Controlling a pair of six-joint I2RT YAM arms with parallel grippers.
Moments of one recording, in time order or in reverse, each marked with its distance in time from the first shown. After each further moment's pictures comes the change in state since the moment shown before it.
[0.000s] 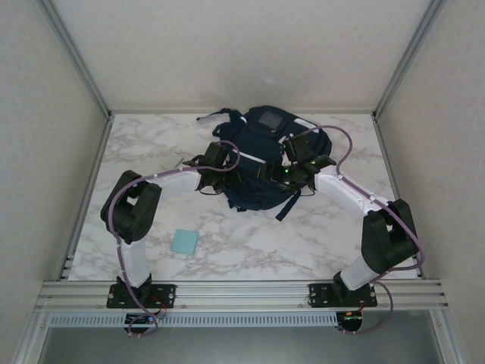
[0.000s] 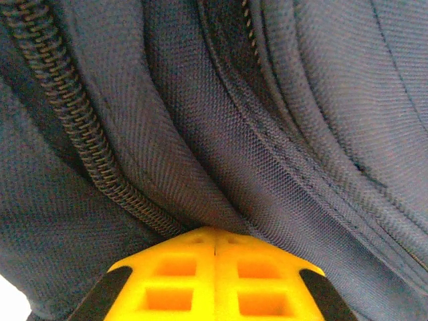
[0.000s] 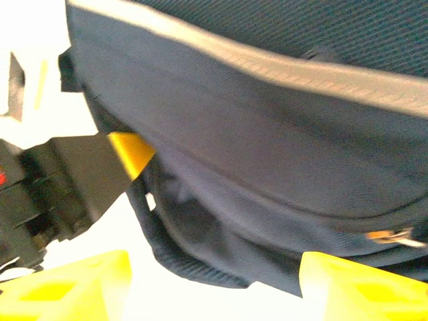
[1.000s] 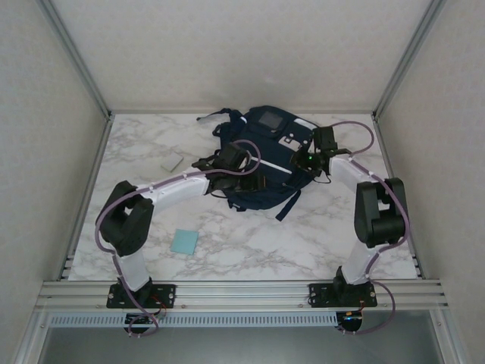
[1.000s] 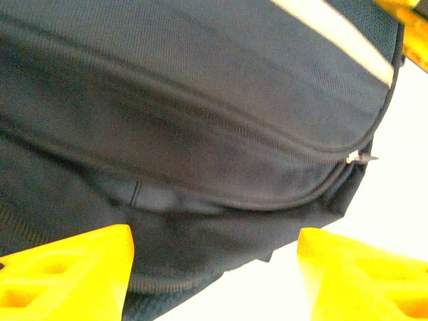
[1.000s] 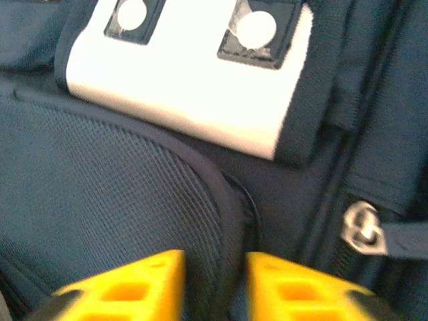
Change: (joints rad) left arm -0.160 -0.086 0.099 -0.143 -0.044 0.132; right arm -0.292 0.219 0.042 0.204 0.037 -0.123
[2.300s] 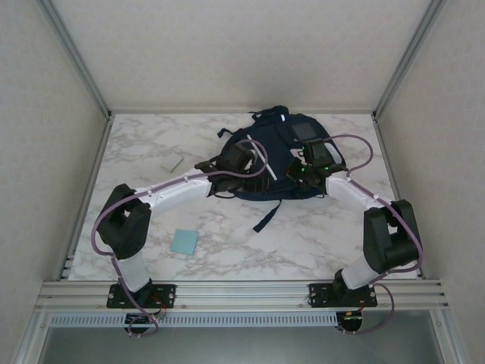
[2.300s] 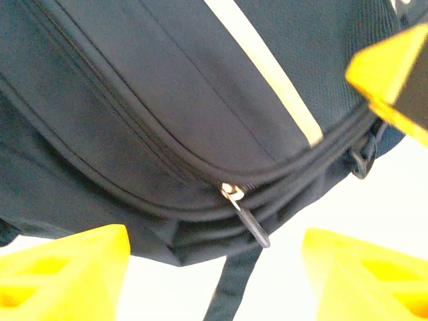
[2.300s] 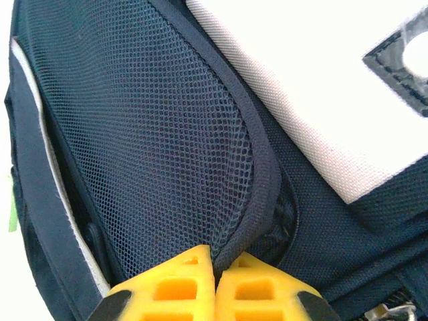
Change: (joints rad) left arm -0.068 -0.041 0.021 -0.055 -0.108 0.112; right arm 0.150 -0.228 -0.195 0.023 0.098 0.235
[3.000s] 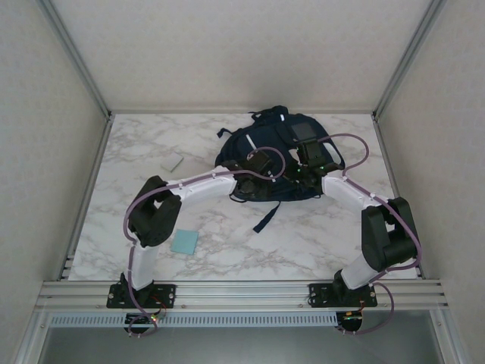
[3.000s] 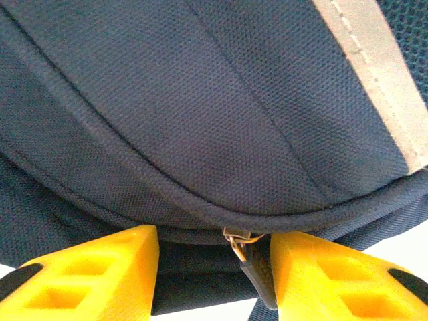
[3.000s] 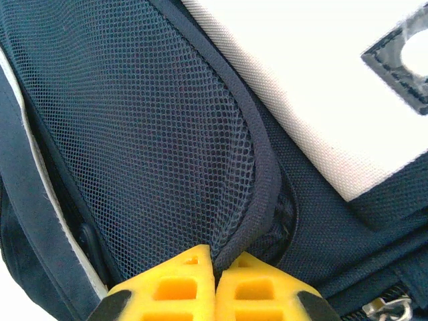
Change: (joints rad) left arm -0.072 0.248 0.238 -0.225 -0.146 -0.013; right arm 0.037 0.015 0.020 -0.032 0.062 0.000
